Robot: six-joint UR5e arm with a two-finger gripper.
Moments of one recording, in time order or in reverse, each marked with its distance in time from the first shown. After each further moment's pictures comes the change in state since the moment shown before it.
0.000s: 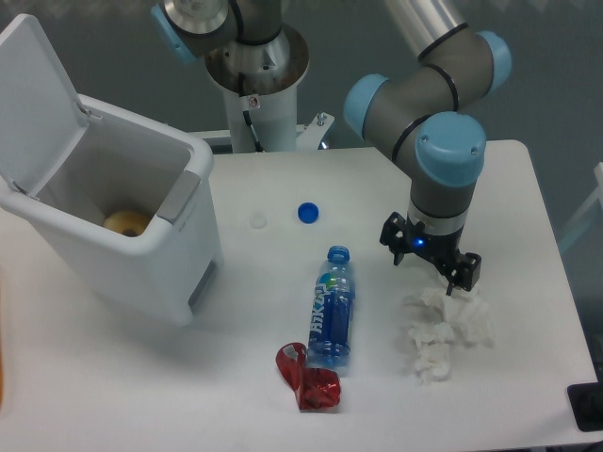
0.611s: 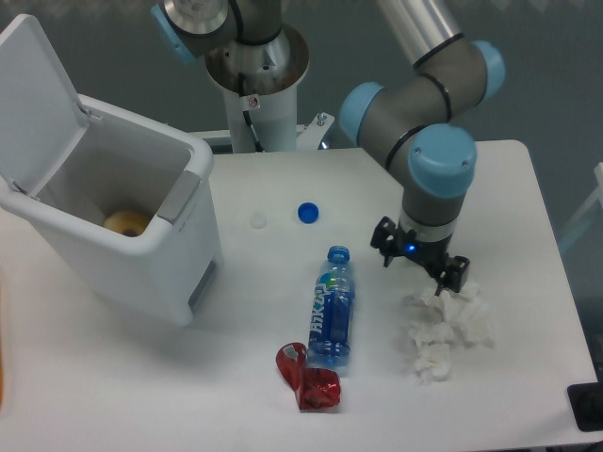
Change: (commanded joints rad) arm -0.074 -0.014 -0.067 0.000 -0.003 -0.308
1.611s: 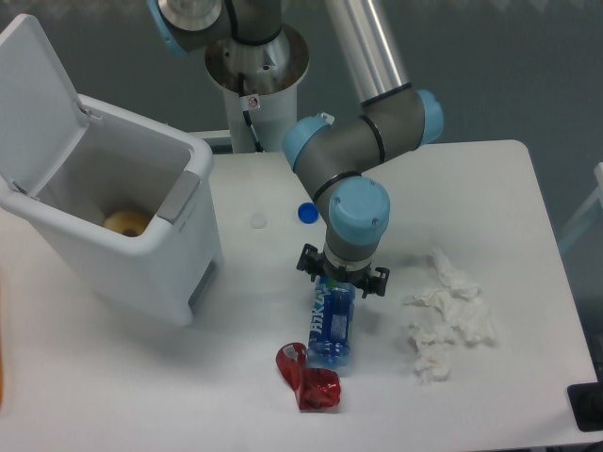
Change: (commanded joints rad) arm -0.086 -0.058 -0.078 0.003 0.018 -0.191
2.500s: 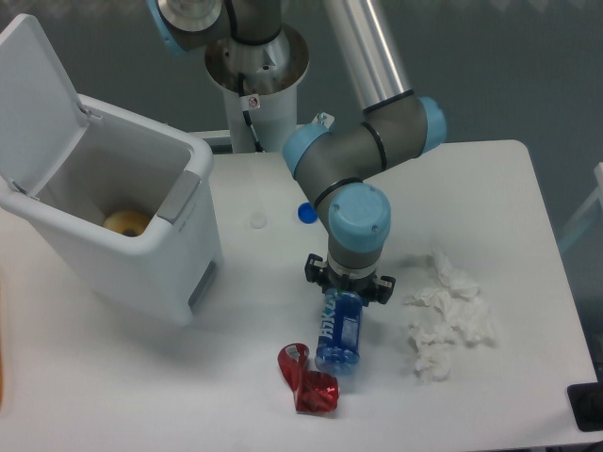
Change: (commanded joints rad) arm 0.028 0.031 0.136 0.003 -0.001 0.009
